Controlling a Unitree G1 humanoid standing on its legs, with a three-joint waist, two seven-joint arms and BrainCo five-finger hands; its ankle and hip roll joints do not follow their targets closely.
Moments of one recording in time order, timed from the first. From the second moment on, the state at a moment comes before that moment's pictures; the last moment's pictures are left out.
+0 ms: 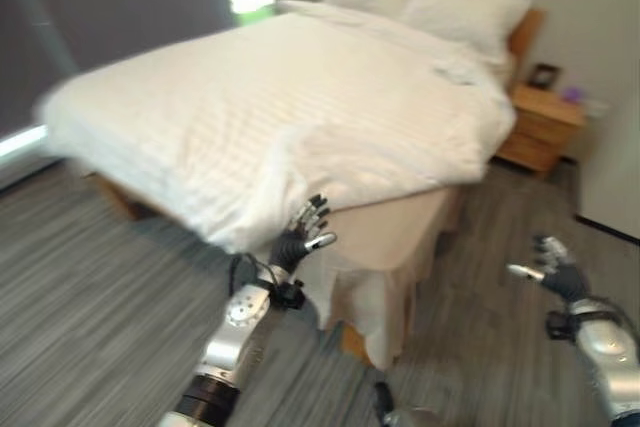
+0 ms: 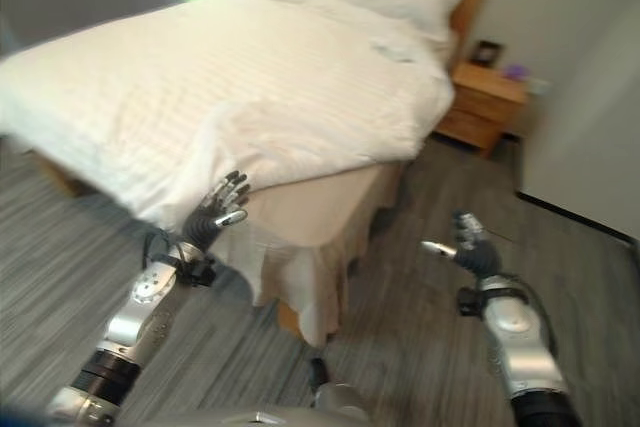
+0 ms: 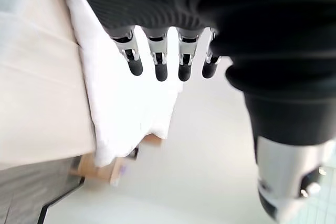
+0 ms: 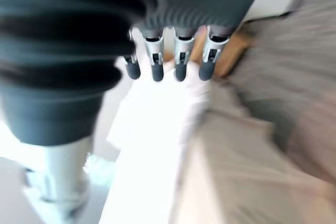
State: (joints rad) left arm 0.00 0.37 -0.25 0.02 -0.62 -0.14 -0.16; right arm -0.02 -0.69 -0.08 0.27 0.28 -0.11 0.01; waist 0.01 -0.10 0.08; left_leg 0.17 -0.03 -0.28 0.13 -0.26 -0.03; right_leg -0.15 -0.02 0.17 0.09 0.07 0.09
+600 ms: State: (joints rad) left arm 0.06 0.49 -0.31 -0.03 -0.78 -0.12 -0.20; right arm -1.34 -0.85 0.66 1.20 0.12 -0.07 -0.05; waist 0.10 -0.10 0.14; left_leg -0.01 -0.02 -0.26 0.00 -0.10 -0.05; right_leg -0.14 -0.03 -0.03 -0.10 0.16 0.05
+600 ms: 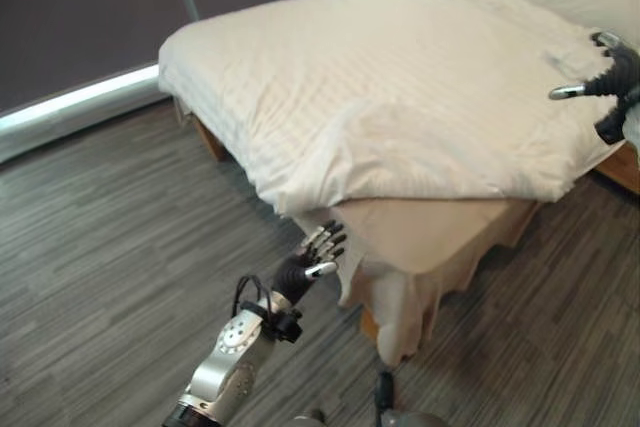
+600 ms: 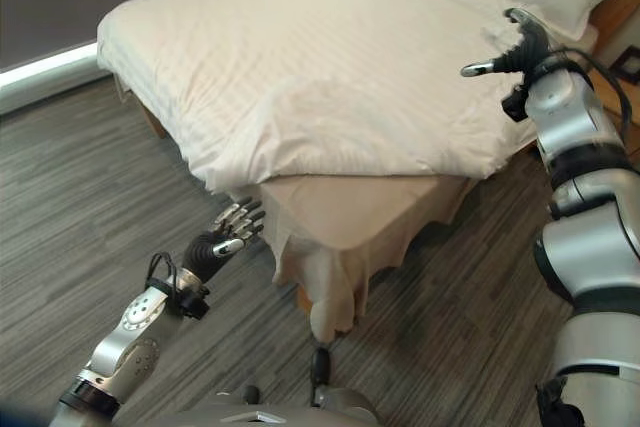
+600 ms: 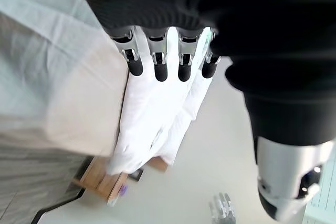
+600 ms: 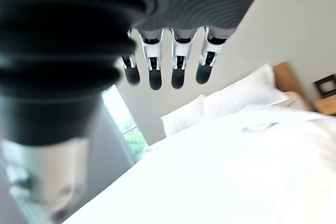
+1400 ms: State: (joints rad) left arm 0.20 0.27 -0.08 0.76 -0.96 -0.12 -0.10; right arm -1.89 -0.94 0.95 1.35 0.12 -0.03 -0.08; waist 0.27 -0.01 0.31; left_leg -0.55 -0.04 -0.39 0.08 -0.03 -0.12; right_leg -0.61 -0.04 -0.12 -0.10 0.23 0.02
